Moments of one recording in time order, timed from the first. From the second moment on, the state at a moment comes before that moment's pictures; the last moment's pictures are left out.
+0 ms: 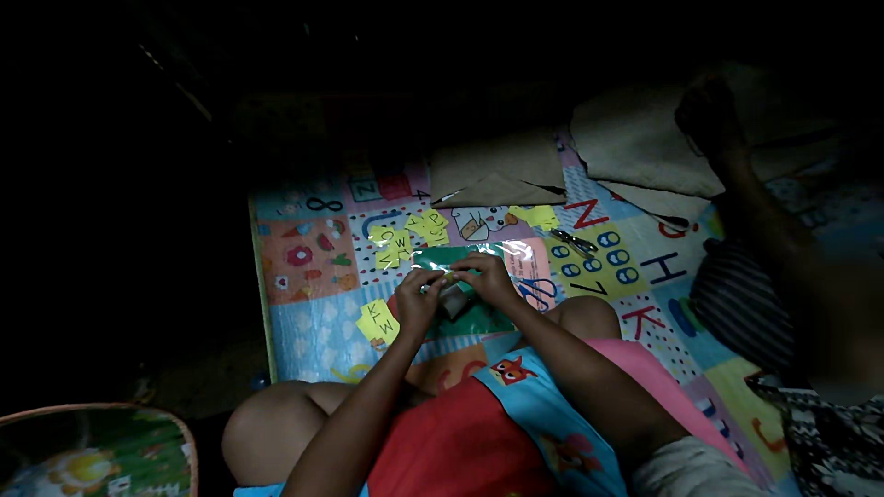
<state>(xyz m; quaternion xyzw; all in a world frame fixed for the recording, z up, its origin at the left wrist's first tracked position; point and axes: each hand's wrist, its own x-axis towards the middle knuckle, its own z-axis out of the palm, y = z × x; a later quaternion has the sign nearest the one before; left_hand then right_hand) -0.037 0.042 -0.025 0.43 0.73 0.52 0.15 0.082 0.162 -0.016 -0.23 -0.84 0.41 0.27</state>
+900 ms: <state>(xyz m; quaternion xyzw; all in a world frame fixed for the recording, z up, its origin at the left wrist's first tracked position) -0.028 0.041 -0.022 0.43 0.75 0.49 0.12 0.082 0.160 -0.011 -0.26 -0.84 0.40 0.24</state>
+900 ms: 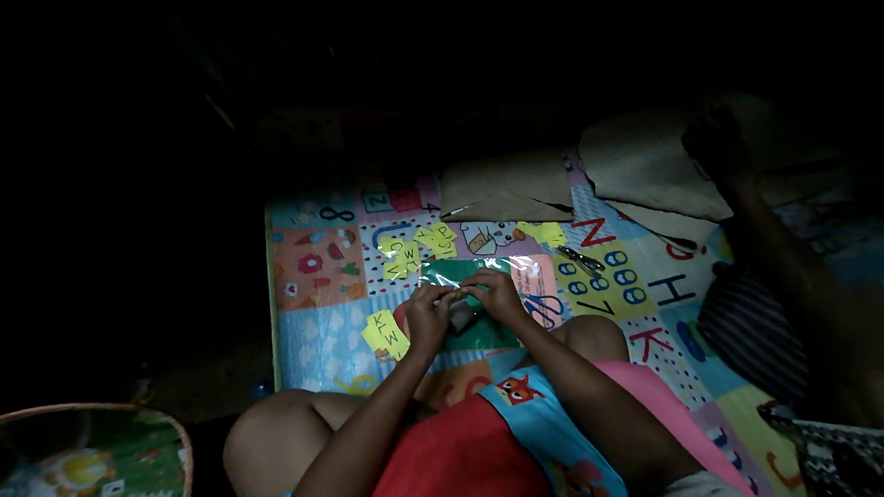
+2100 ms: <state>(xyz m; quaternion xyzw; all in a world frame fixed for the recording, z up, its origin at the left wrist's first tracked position) -0.041 0.041 -0.047 0.42 0.72 0.46 0.31 0.082 0.159 -0.019 -0.28 -0.77 0.51 0.27</state>
